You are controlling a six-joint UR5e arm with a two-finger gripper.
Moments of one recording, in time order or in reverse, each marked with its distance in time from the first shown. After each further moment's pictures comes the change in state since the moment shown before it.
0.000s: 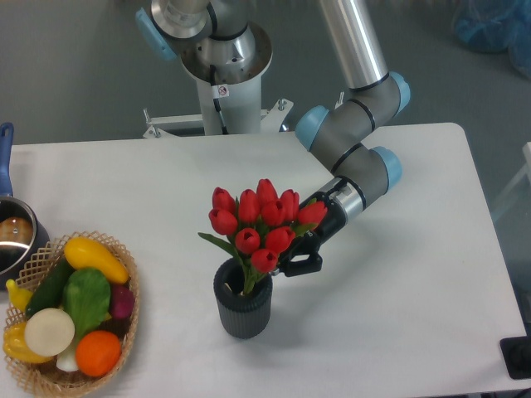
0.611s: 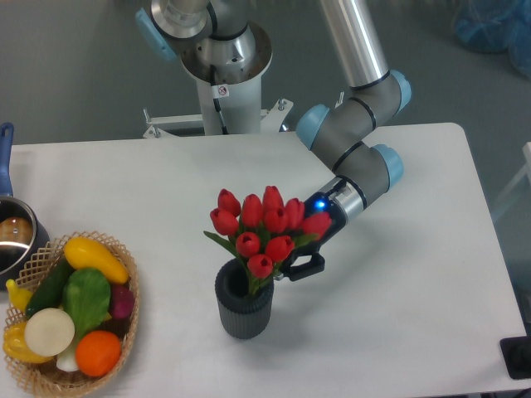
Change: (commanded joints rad) arm 0.009 0.014 0.002 -0.003 0.003 -0.003
